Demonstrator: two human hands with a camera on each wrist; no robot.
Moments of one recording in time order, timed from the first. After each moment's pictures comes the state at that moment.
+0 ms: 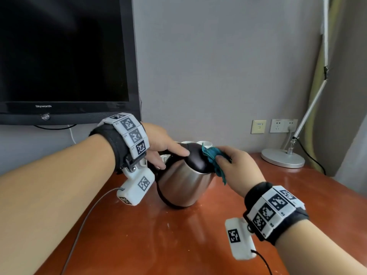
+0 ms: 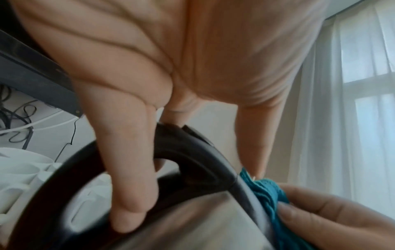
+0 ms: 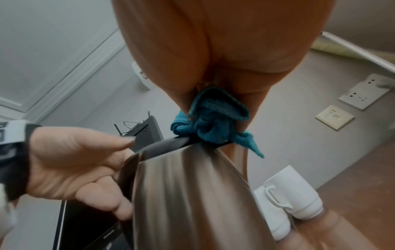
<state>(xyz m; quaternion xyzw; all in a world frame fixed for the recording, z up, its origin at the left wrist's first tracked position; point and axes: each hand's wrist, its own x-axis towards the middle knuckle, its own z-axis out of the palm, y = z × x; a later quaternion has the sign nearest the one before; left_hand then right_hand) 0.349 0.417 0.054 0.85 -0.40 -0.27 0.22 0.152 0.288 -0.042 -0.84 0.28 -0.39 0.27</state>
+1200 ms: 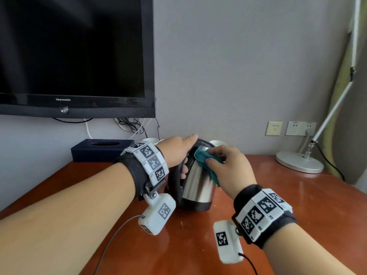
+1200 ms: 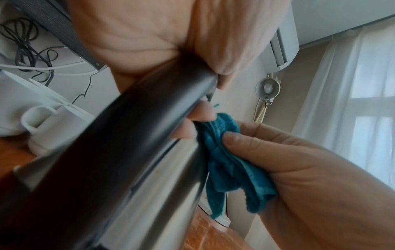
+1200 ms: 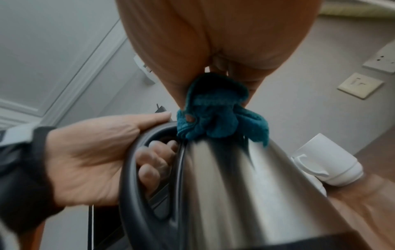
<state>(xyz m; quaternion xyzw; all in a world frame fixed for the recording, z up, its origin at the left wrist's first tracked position) 0.350 0.415 -0.011 0.72 -0.35 -0.27 0.53 0.200 0.319 -0.049 -0.82 0.24 -0.42 0.31</state>
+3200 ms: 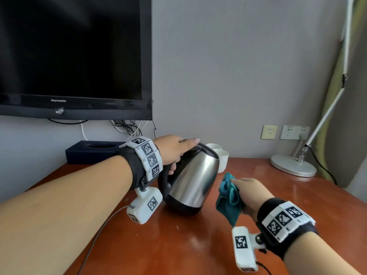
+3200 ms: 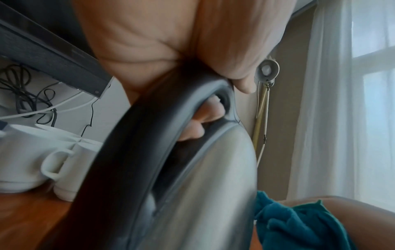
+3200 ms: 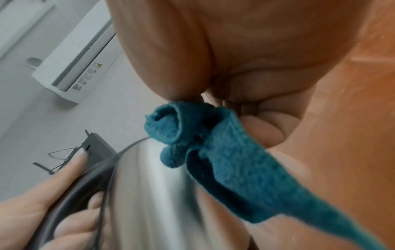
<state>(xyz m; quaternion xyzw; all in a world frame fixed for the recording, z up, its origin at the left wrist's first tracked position) 0.368 0.419 0.006 0.76 -0.48 -0.19 0.40 0.170 0.272 -0.087 -0.63 0.43 -0.27 0.59</state>
